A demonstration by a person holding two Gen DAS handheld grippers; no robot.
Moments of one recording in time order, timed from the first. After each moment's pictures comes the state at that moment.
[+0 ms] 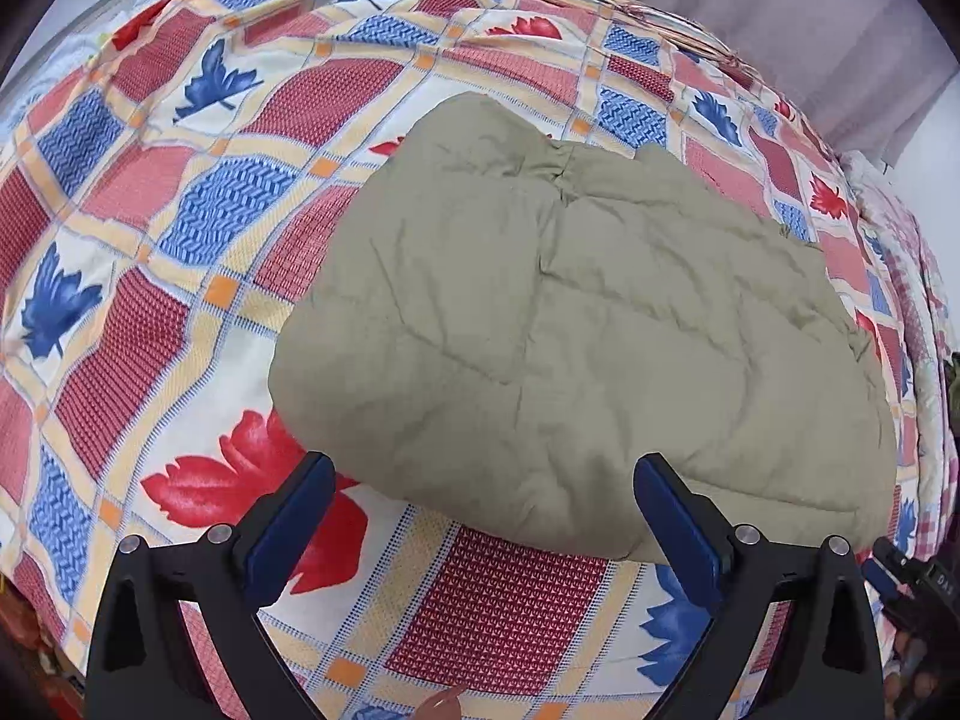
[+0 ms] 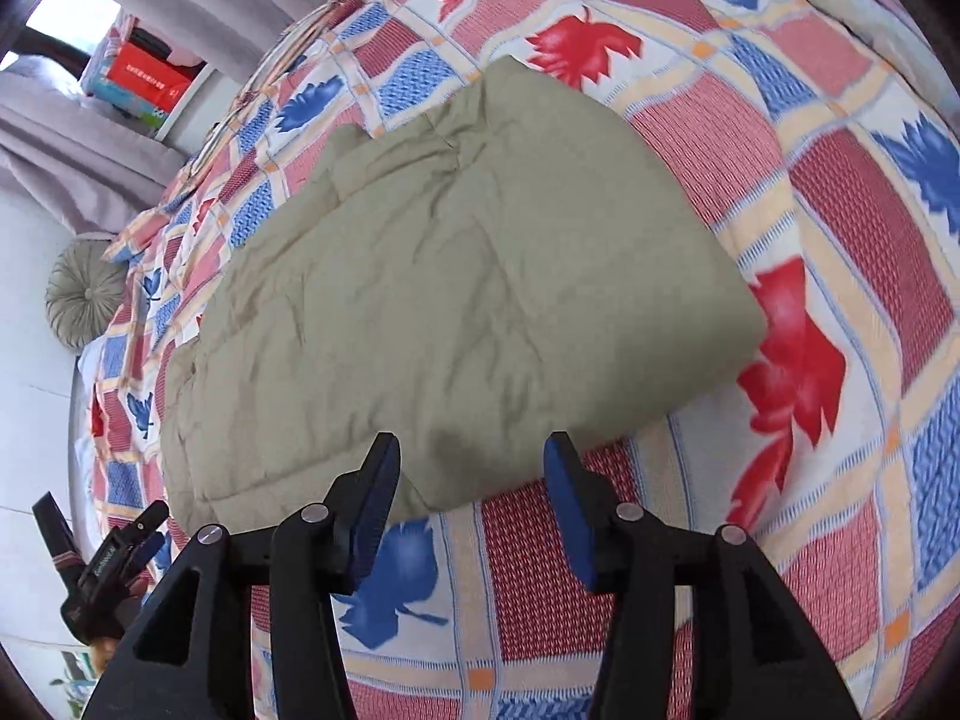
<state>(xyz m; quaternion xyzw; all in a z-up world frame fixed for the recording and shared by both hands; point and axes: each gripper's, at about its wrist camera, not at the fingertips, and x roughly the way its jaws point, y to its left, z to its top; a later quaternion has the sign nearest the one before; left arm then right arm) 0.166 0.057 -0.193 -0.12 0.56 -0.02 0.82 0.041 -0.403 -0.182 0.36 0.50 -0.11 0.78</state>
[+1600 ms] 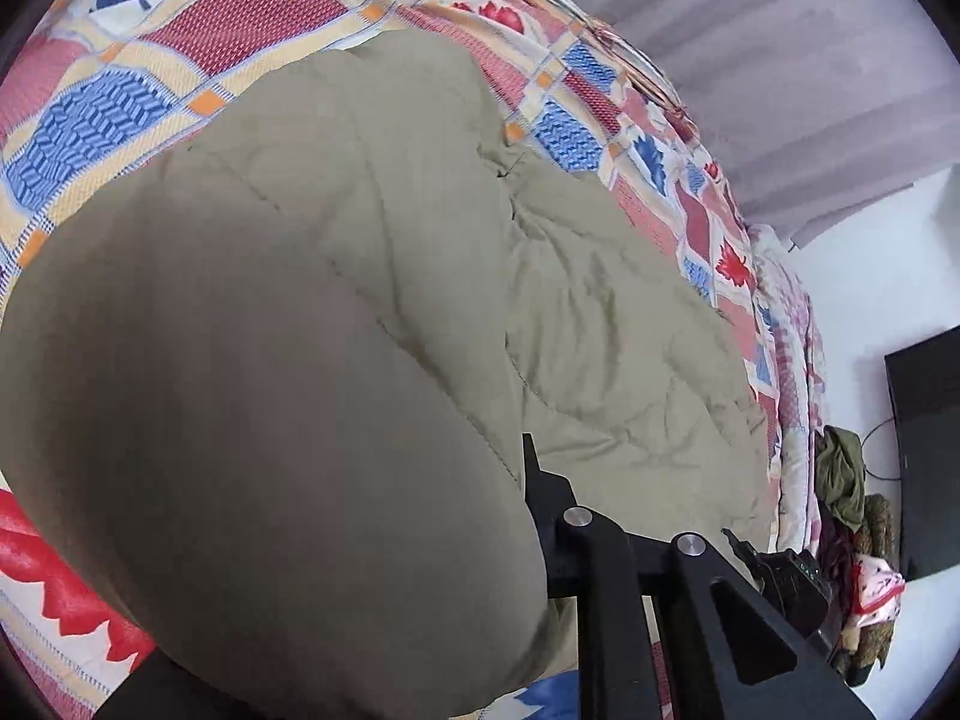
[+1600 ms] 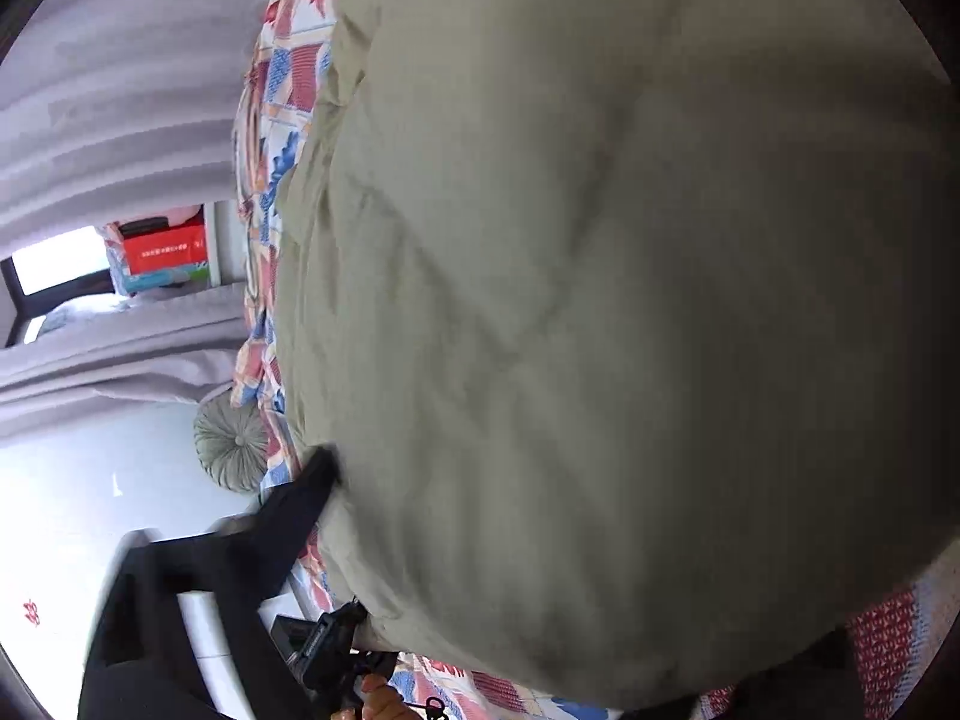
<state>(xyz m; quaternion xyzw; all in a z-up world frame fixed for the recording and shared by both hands) 0.219 0.056 -0.235 -0.28 0.53 -0.14 0.79 0.091 -0.416 -0.288 0.65 0.41 -0.03 0.64</state>
